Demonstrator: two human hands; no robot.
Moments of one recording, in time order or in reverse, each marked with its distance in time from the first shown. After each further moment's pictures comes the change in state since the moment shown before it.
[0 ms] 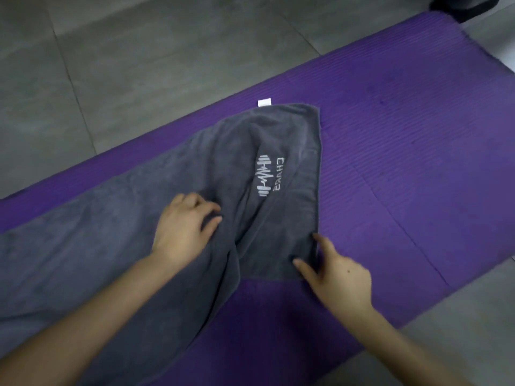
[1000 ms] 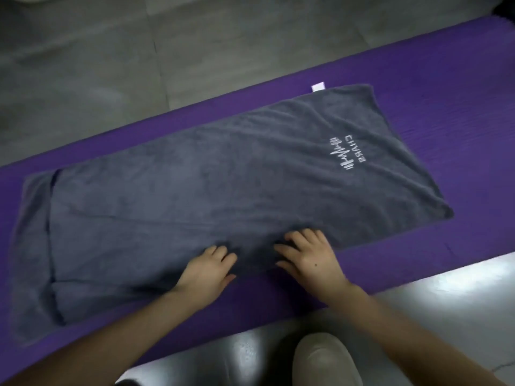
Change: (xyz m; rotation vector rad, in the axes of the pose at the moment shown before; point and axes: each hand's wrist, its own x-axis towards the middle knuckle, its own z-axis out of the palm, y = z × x) left_hand -0.200 0.035 0.026 0.179 -0.278 0.088; right_hand -0.063 -0.022 0.030 0.031 0.133 -0.899
